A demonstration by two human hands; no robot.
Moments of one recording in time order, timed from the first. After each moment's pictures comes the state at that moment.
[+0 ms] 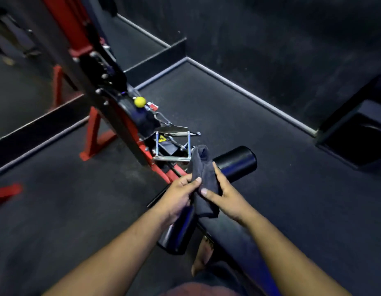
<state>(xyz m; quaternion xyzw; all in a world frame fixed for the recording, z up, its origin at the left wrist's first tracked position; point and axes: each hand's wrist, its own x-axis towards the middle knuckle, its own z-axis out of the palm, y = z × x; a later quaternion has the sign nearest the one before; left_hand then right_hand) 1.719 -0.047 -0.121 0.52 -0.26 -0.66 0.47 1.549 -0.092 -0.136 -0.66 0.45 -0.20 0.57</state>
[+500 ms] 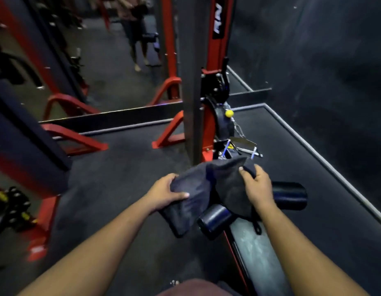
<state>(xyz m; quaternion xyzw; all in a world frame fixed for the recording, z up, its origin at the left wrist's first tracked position) 1.826 0.214 -0.058 0.80 -0.37 -0.31 0.36 1.609 0.003 -0.056 -0.69 0.44 -0.31 0.49</state>
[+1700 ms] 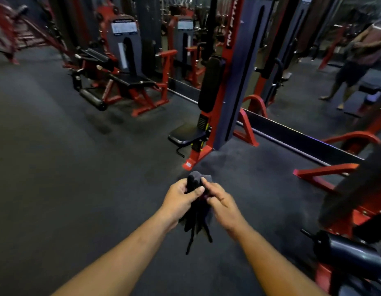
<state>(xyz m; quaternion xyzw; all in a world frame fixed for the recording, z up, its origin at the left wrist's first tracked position) 1.498 0.747 -0.021 0.67 0.09 -0.02 0.73 1.526 0.582 -0.045 -0.77 -0.20 0.06 0.60</state>
